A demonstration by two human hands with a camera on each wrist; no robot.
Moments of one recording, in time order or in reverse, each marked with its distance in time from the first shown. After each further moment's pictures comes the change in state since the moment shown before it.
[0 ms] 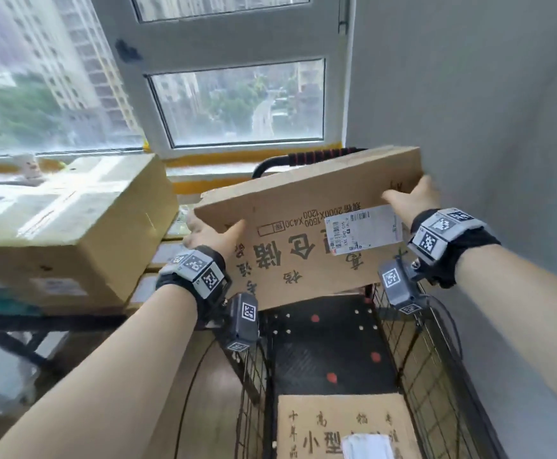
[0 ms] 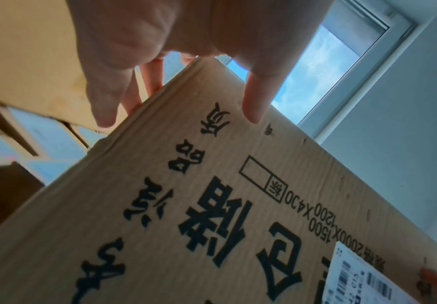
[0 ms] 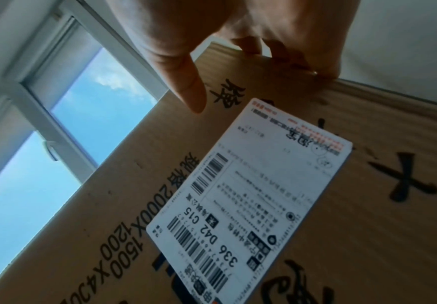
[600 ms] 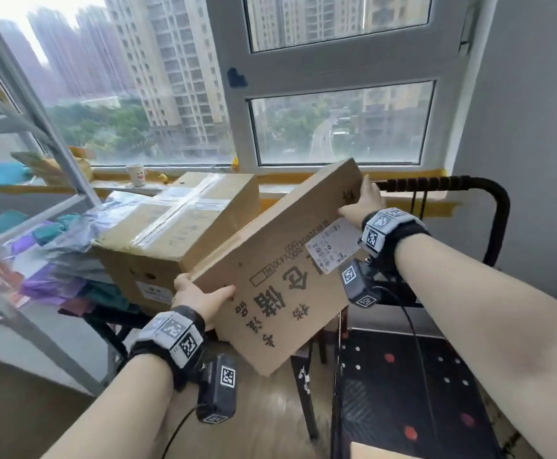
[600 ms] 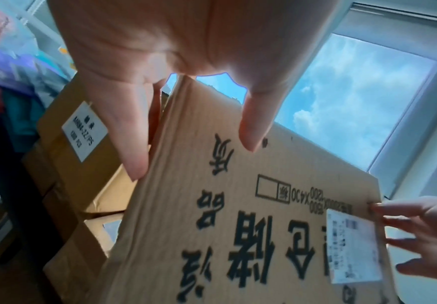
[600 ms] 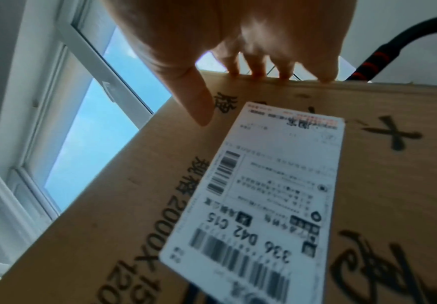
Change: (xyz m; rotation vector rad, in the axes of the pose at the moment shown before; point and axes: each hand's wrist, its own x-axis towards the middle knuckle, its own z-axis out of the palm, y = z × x) left_hand 0.062 -0.138 -0.130 -0.086 0.086 -0.237; right_hand -0.037 -0.147 0.203 -0.166 -0.380 -0.299
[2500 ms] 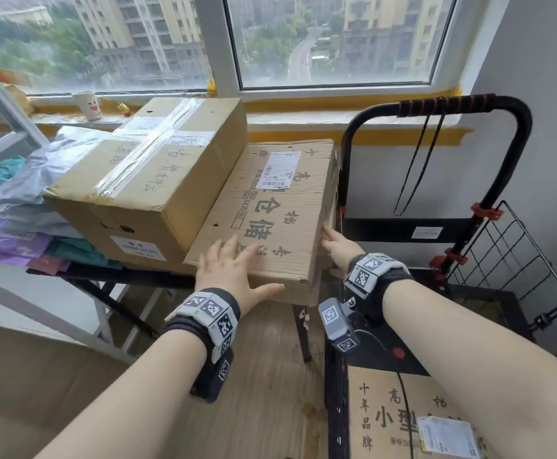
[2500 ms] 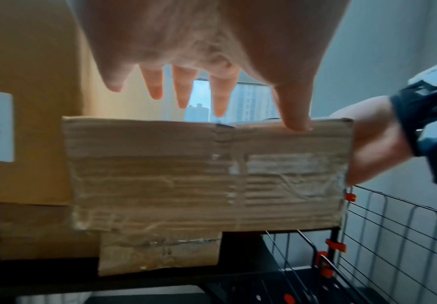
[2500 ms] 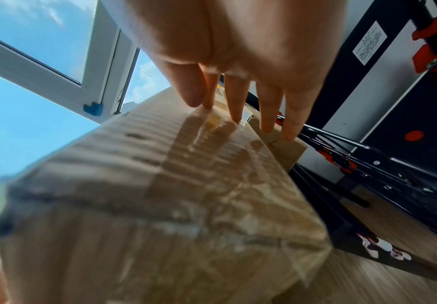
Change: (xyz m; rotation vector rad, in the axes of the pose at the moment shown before) left_hand 0.000 -0.031 0.035 0.949 -0.266 0.574; right_hand -0.064 0.080 0.145 0.420 -0.404 0.296
